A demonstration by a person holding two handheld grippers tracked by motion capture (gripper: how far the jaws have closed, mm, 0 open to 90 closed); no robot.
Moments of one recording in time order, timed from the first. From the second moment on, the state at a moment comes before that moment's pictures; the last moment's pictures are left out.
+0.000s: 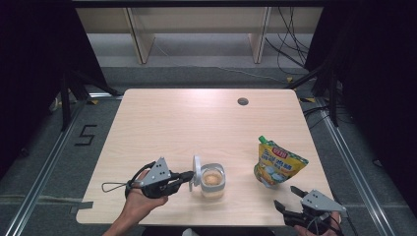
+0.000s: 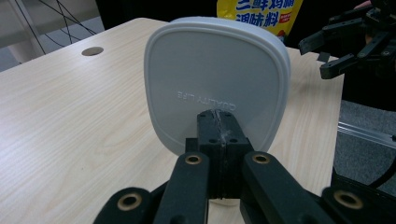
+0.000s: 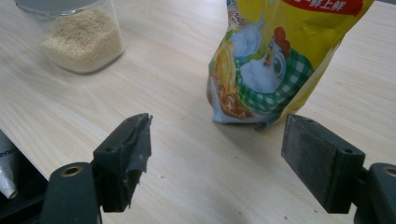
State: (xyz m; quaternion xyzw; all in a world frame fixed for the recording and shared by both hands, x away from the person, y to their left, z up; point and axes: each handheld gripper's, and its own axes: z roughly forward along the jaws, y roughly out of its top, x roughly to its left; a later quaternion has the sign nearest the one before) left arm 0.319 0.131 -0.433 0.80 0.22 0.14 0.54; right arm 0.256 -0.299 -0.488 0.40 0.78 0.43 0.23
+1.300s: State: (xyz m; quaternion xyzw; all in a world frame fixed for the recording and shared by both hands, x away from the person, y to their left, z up) left arm 0.315 0.134 -0.429 0.79 0.23 0.11 0.56; right arm 0.255 -0.298 -0.488 0.40 0.77 0.43 0.23
